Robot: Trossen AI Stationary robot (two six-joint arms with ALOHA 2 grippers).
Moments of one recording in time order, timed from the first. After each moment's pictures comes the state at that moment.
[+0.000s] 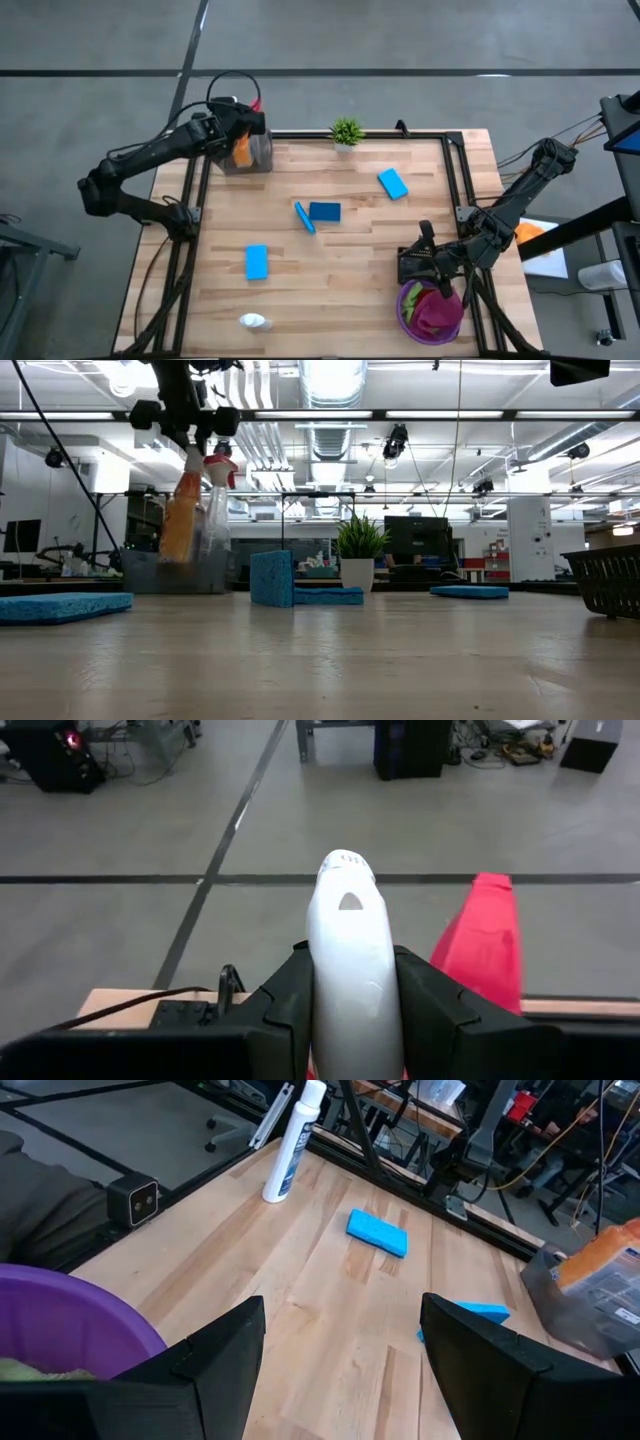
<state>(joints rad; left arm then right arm) 0.52 1.28 1.21 -0.80 -0.94 -0.70 0.80 0.83 0.47 -0.02 0.56 -0.12</state>
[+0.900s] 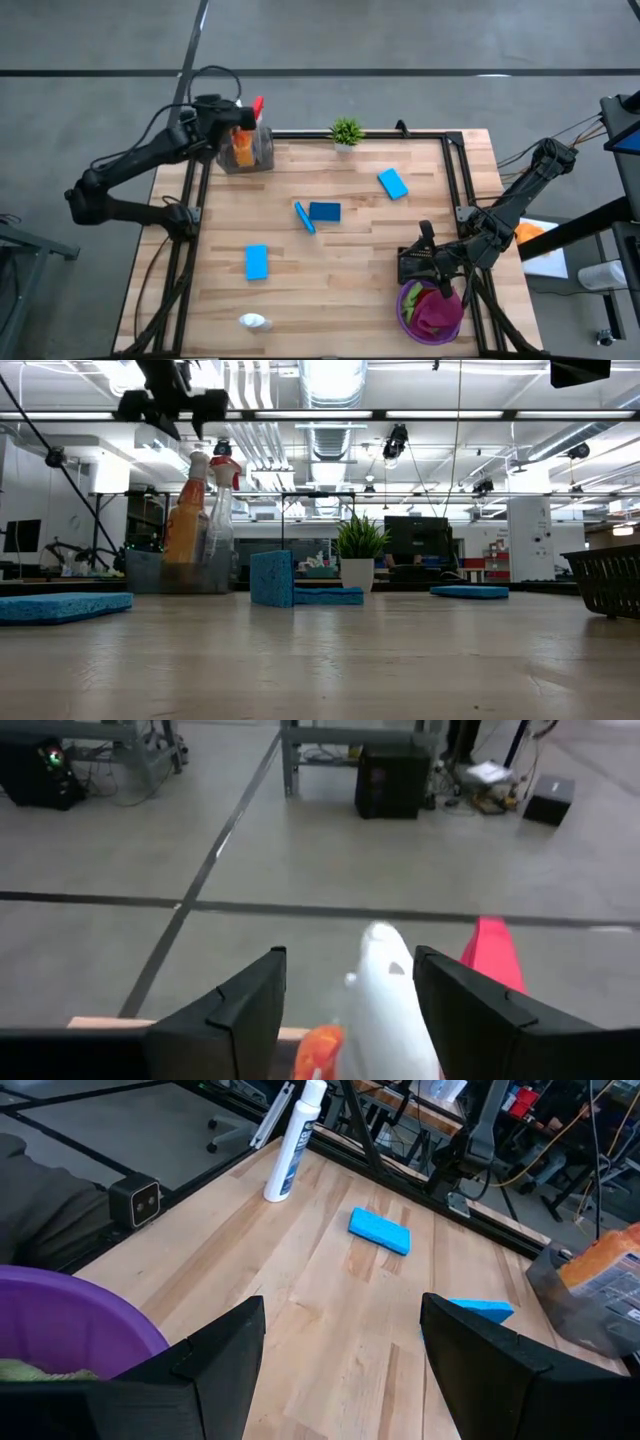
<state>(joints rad) 0.53 1.15 1.15 -0.68 -0.94 -0.61 0.80 0.83 0.47 -0.02 0.56 -0.10</state>
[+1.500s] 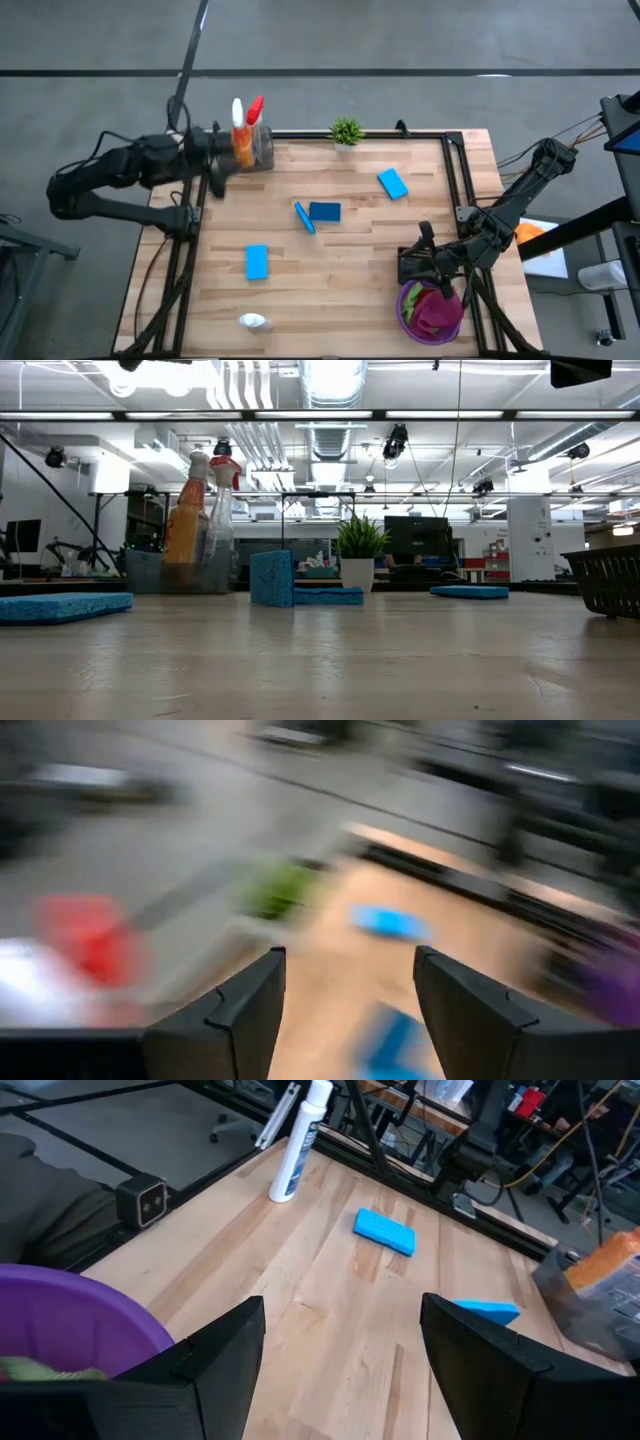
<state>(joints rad) 0.08 0.80 1.15 -0.73 -0.38 -0.23 0.80 0.83 0.47 -0.02 0.54 -0.10</state>
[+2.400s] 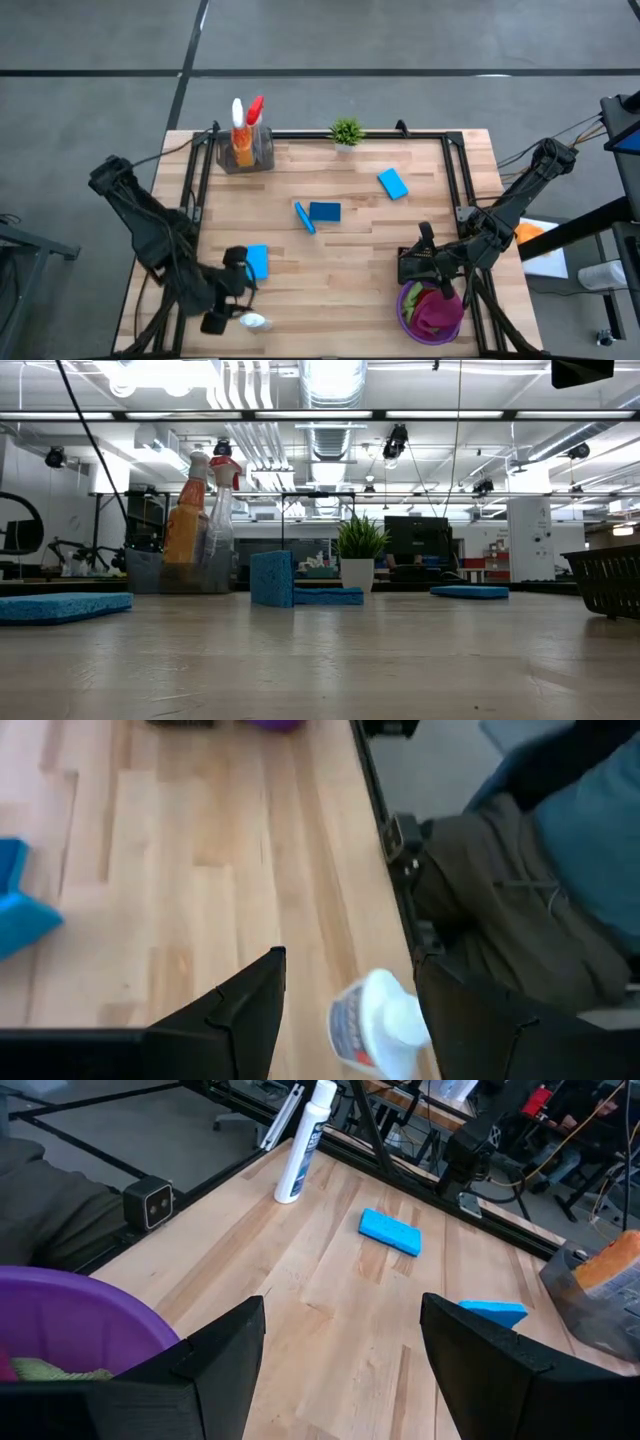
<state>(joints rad) -0.80 1.34 1.28 -0.81 -0.30 -0.60 0.80 0.83 0.47 -0.02 0.53 -0.09</state>
